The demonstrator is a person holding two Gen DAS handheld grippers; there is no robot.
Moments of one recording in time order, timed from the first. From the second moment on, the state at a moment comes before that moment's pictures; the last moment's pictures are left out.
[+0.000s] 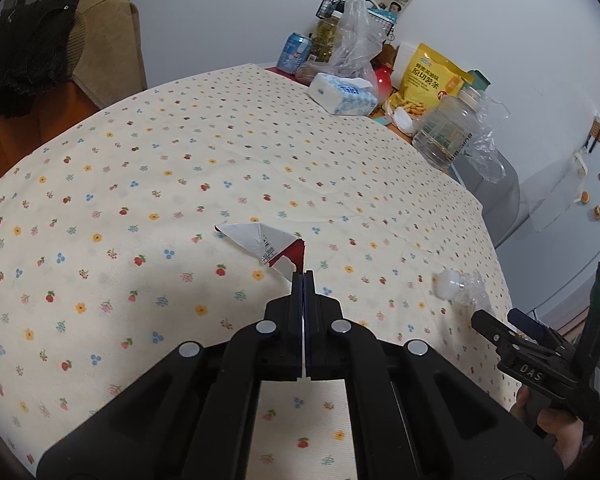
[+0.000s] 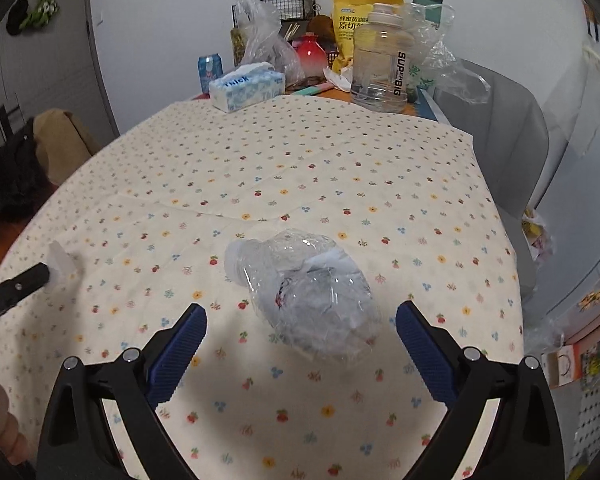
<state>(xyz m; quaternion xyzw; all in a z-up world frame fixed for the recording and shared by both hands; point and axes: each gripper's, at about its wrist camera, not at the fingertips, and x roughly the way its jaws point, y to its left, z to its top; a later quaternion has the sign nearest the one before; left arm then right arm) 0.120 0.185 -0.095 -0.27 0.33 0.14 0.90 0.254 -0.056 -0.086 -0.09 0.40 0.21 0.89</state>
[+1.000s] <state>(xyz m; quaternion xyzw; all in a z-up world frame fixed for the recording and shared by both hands) 0.141 0.096 -0.080 -0.23 0.33 0.06 0.91 0.190 -0.191 -0.036 0.04 0.39 0.18 0.90</state>
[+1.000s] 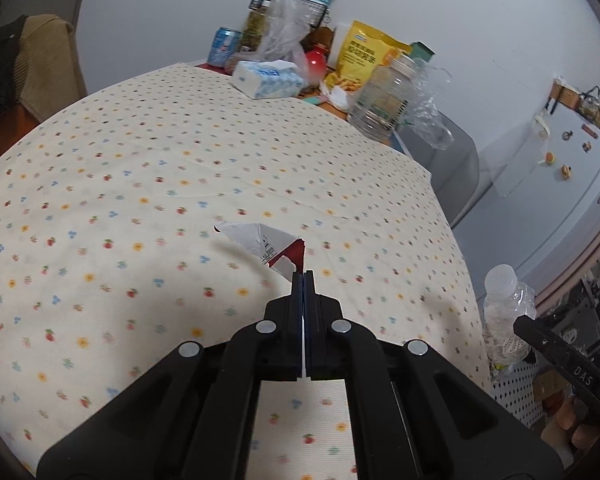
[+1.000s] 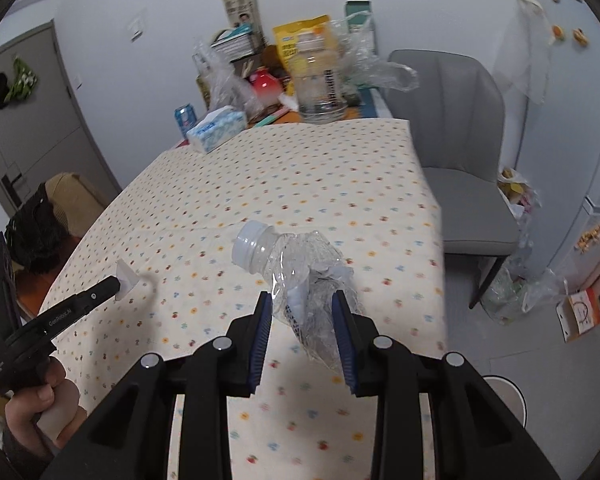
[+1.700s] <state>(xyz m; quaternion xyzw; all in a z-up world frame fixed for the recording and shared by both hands) 0.175 -0.015 -0.071 -0.17 0.35 -0.02 0.92 0.167 -0.344 -0.062 0.13 0.39 0.07 0.91</state>
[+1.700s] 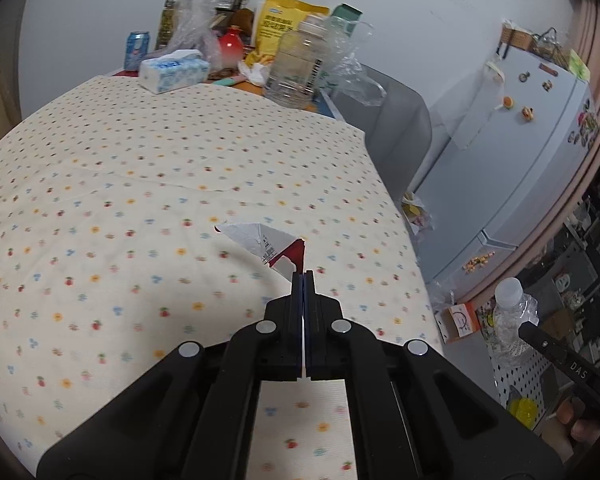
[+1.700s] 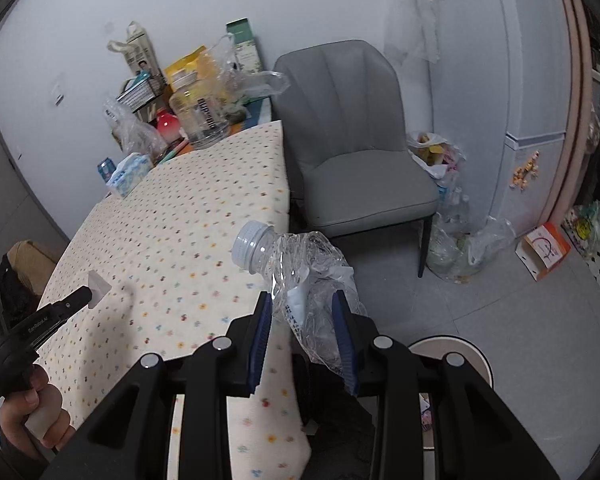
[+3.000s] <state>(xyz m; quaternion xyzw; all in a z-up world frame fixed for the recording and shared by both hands) 0.191 -0.265 -0.079 -0.04 0.40 -0.21 0.89 0.088 -0.540 -0.129 0.26 0.38 -0.10 0.89</state>
